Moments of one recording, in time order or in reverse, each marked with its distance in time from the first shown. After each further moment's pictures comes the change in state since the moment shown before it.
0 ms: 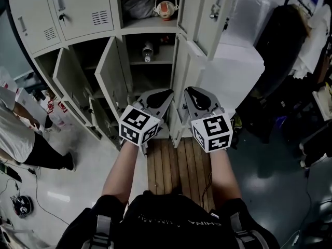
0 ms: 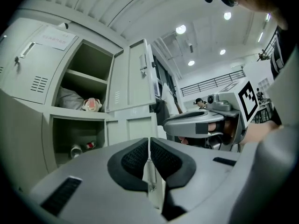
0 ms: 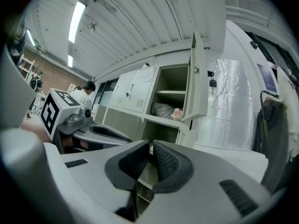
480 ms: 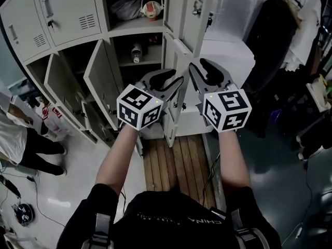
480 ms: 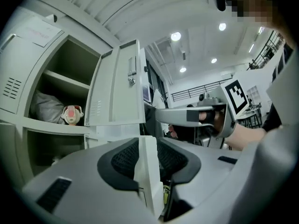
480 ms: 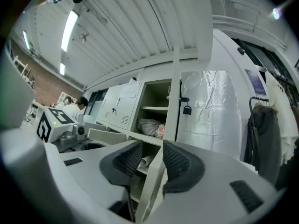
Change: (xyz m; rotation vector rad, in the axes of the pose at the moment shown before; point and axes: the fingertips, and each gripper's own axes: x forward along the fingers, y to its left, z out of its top) left arm 0.048 -0.026 0.063 -0.013 -0.060 -0.142; right arm -0.019 -0.077 0.068 0.059 -0.112 -0.094
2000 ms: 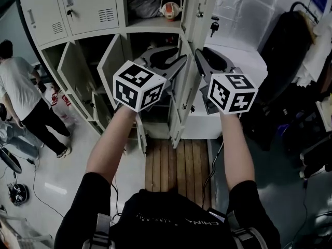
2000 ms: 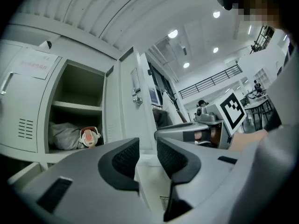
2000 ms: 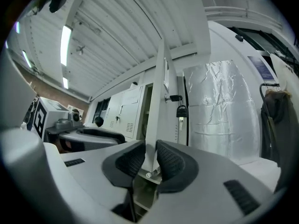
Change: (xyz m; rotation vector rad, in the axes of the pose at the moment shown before) left arm -0.016 0.033 0.070 0.124 -0.016 0.161; right arm 0.039 -0.003 0.028 0.112 -0.044 0.125
